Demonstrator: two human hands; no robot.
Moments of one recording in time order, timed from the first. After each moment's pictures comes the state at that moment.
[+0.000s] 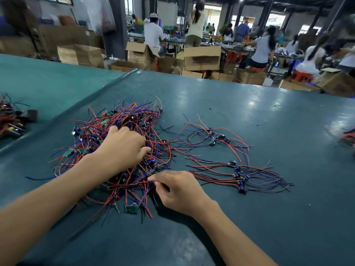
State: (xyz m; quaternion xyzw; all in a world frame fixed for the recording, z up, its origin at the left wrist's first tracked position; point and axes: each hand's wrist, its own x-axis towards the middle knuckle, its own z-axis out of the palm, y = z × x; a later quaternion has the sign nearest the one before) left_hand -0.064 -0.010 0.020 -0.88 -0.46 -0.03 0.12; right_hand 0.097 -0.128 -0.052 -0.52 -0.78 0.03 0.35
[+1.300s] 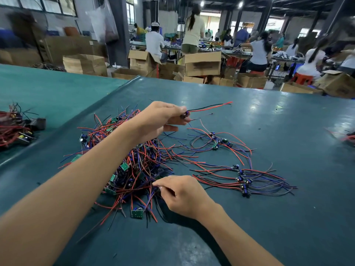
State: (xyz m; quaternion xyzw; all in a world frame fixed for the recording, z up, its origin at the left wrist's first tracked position) left_hand -0.002 -0.001 0.090 -0.68 -0.29 -0.30 -0.61; right_hand 0.096 -0.129 -0.049 -0.51 -0.79 0.03 0.35
